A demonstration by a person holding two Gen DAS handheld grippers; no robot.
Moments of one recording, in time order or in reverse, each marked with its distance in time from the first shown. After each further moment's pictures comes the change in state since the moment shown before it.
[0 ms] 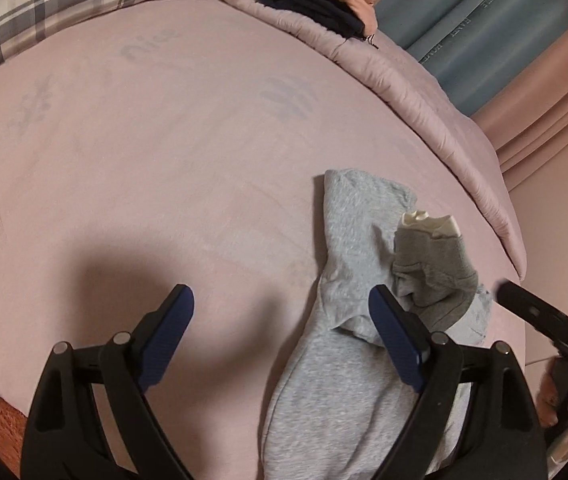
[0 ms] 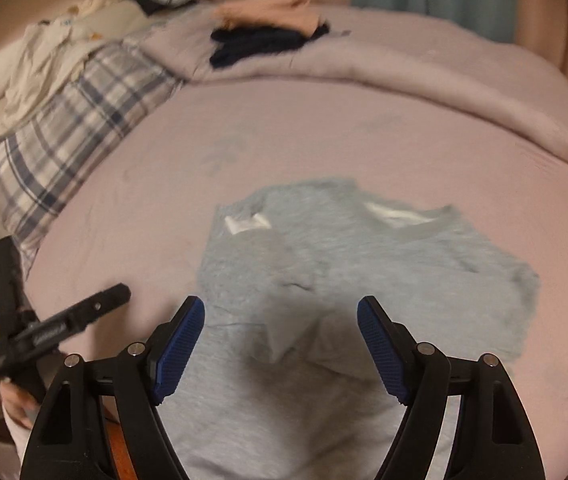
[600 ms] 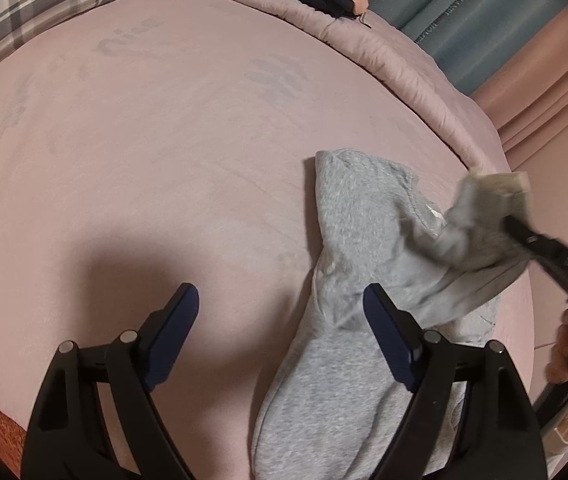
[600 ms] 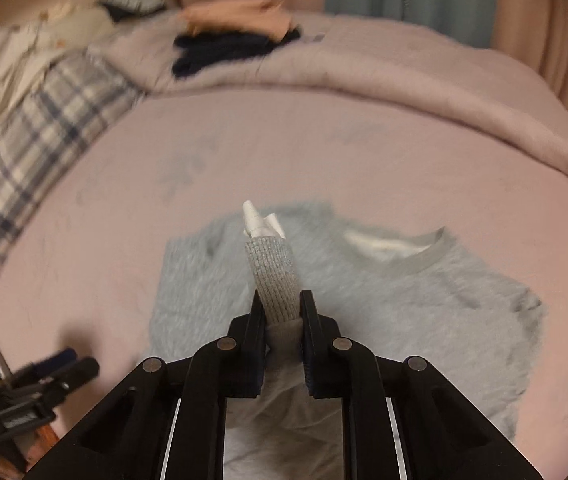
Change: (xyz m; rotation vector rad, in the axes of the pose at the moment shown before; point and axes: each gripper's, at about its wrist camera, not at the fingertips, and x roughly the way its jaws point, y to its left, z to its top) left arm 0.024 -0.019 0.003 0.061 0.043 0.011; right arm -0.003 -0.032 0.022 0.079 -0.156 -0.107
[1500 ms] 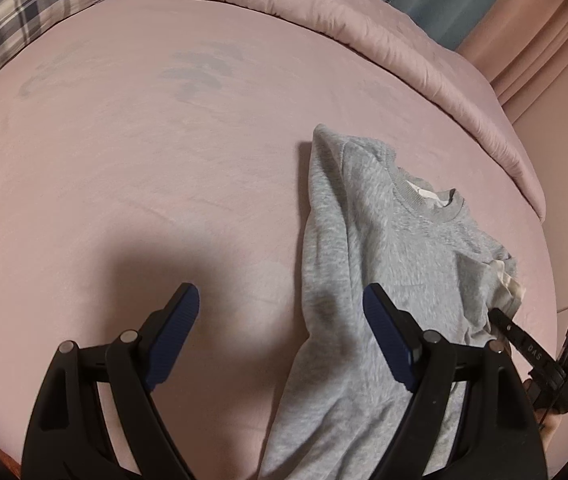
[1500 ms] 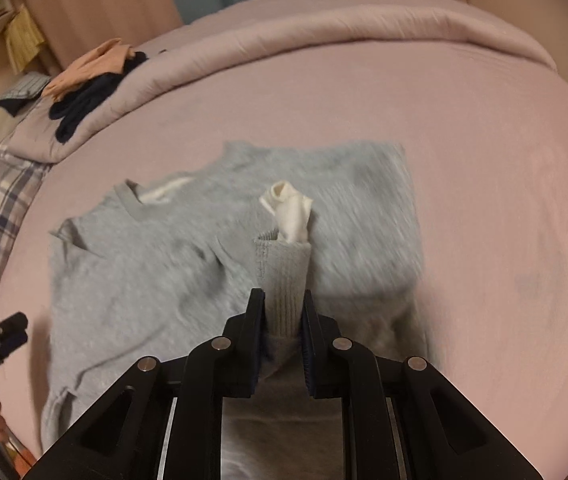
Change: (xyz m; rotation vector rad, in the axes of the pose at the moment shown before) left arm 0.064 -0.064 0.024 0.153 0.070 0.038; right arm 0.022 -0.154 -0.101 0.385 0.044 -0.069
